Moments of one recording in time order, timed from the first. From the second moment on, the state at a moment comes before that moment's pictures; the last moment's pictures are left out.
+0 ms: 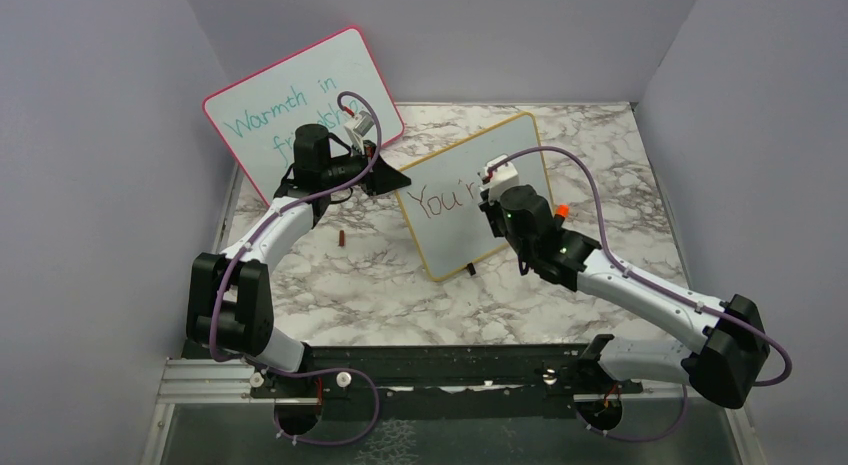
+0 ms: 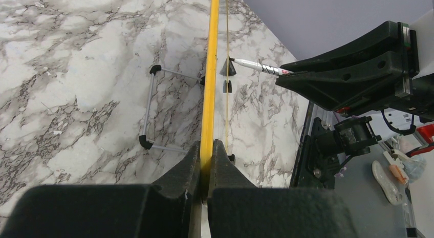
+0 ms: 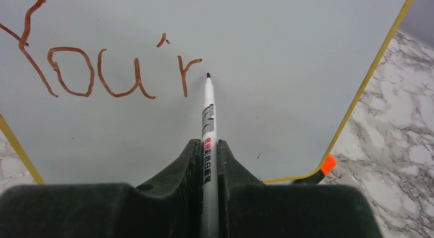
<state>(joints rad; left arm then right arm) -0.20 1.50 1.01 0.19 0.98 -0.34 0.81 1.19 0.87 -0.10 0.48 -0.05</state>
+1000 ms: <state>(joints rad) -0.20 1.50 1.01 0.19 0.98 -0.34 0.77 1.21 0.86 -0.10 0.48 -0.04</state>
